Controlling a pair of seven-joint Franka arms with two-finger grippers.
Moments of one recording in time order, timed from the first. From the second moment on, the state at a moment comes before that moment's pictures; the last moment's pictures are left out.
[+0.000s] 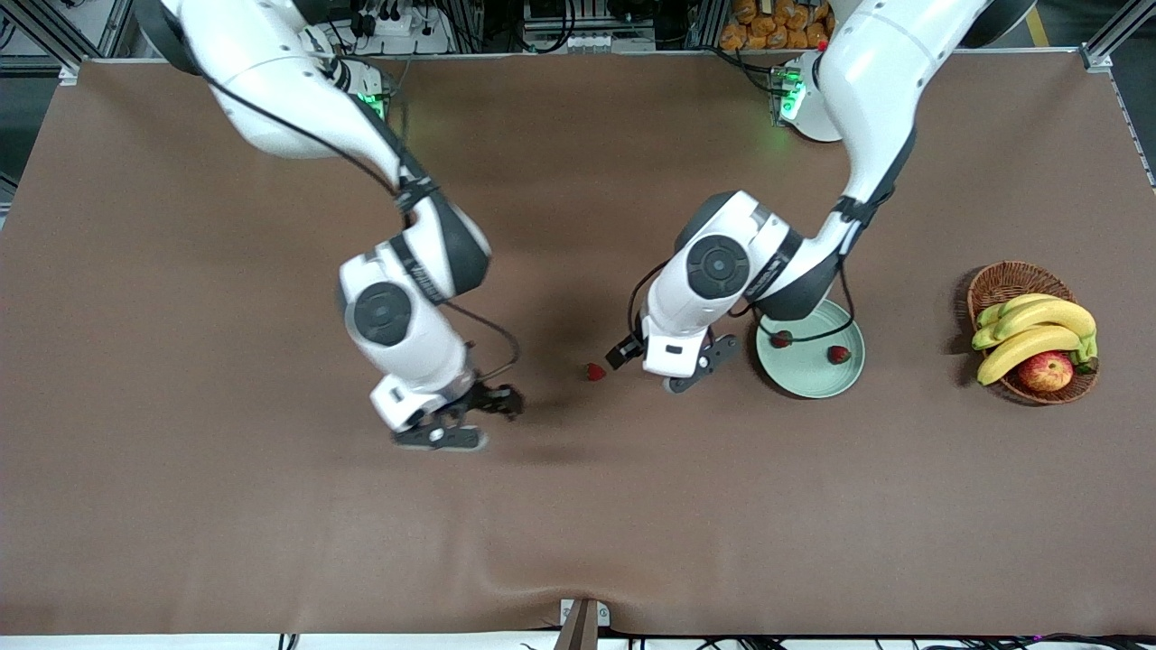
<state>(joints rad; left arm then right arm) -0.31 0.69 -0.39 -1.50 0.12 2.22 -1.35 0.33 0.72 0.12 -1.34 -0.02 2.20 0.49</state>
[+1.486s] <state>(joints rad) -0.52 0.92 -0.23 -1.36 0.13 2.39 -1.46 -0.05 0.02 0.05 -1.72 -0.04 1.69 -0.07</state>
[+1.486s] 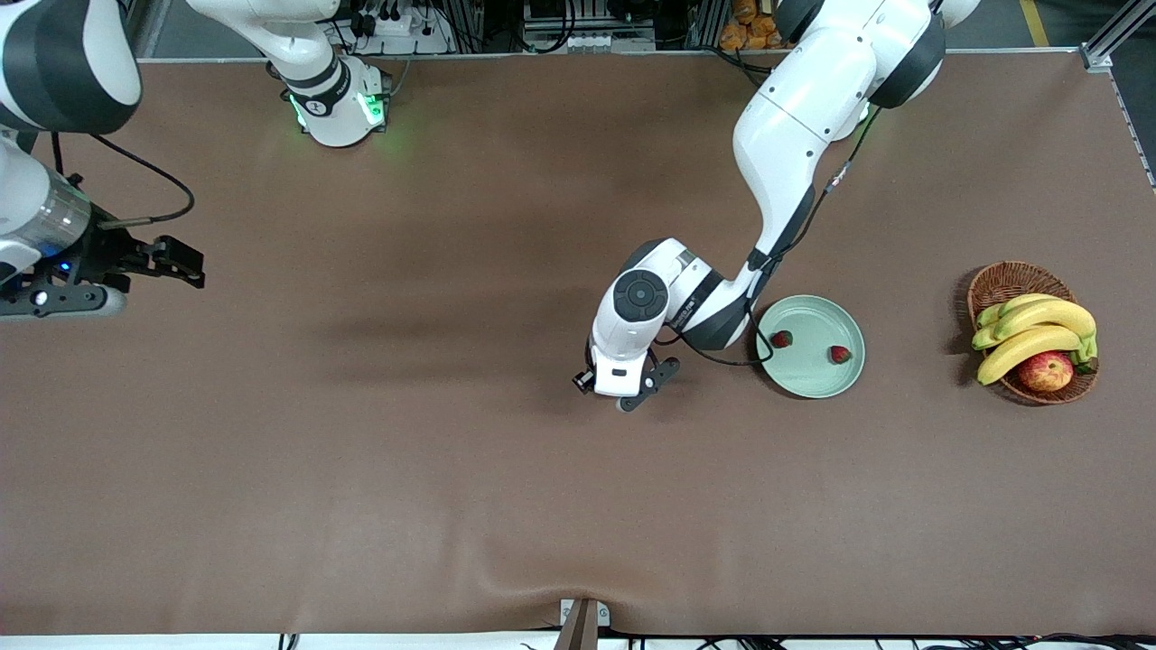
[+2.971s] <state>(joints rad) -0.02 0.44 -0.23 -1.89 0.14 2.18 -0.87 -0.02 0.01 0.00 -1.53 0.02 1.57 0.03</state>
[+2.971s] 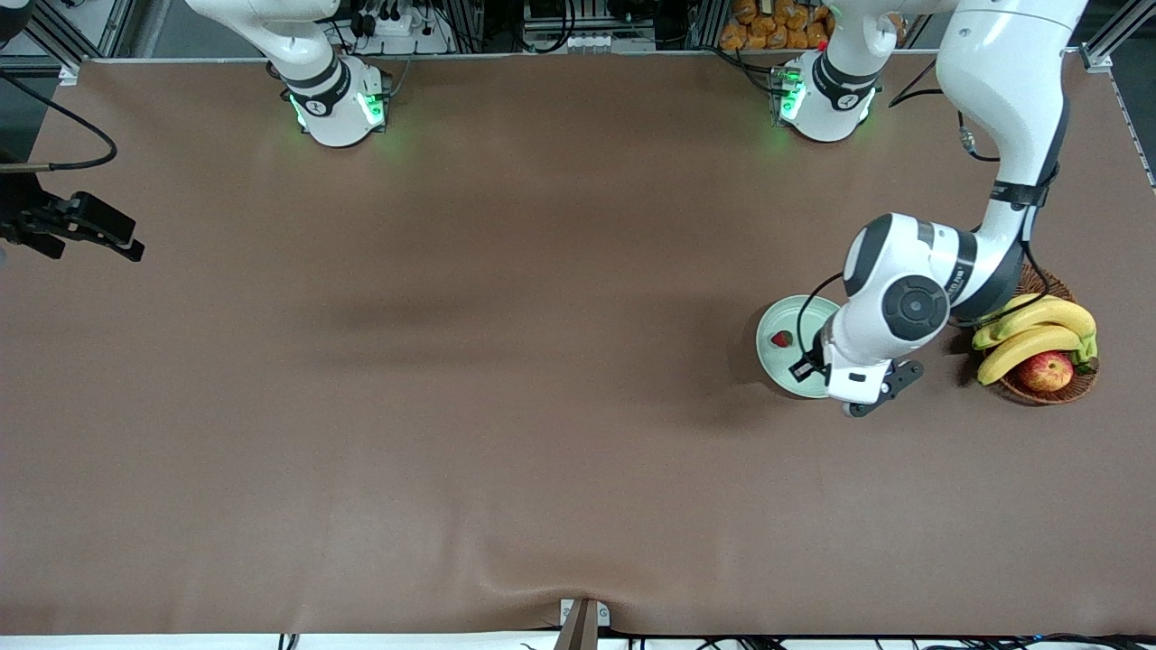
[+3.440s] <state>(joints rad) 0.00 0.45 -0.23 -1.93 0.14 2.19 -0.81 -0.04 0.01 -0.02 -1.52 0.02 1.56 0.04</state>
